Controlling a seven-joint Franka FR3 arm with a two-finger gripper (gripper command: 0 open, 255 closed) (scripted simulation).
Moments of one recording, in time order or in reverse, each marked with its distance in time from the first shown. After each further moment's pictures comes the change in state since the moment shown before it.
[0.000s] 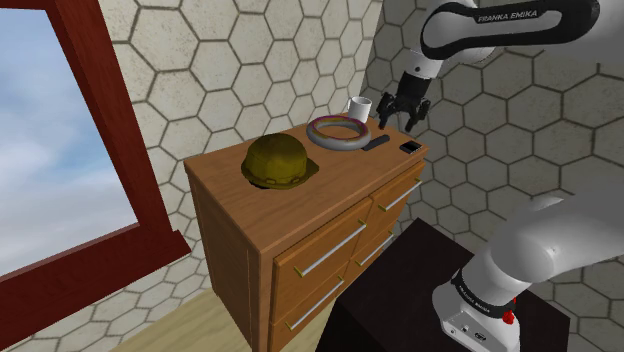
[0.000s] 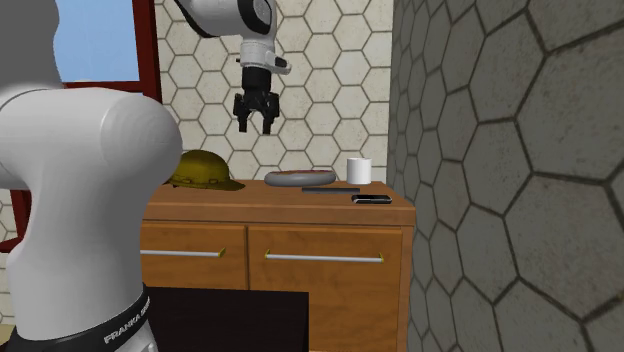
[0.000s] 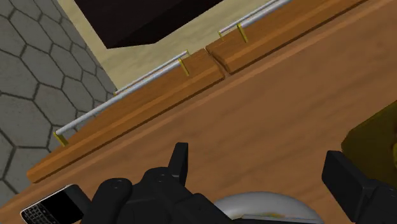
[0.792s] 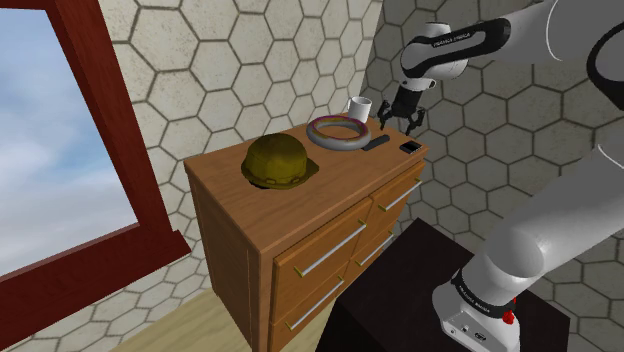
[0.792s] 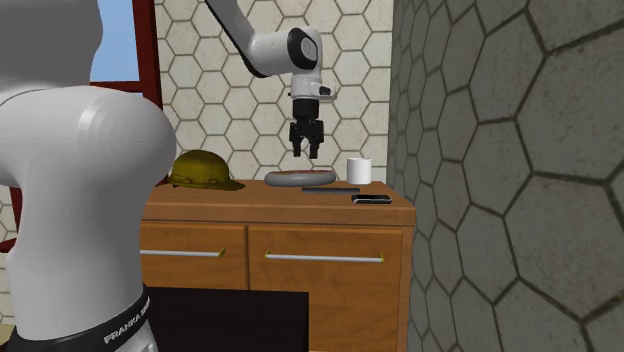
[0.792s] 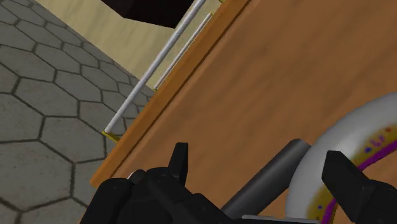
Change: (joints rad) arm -0.121 0.333 -0.084 0.151 -0.043 0.174 0.186
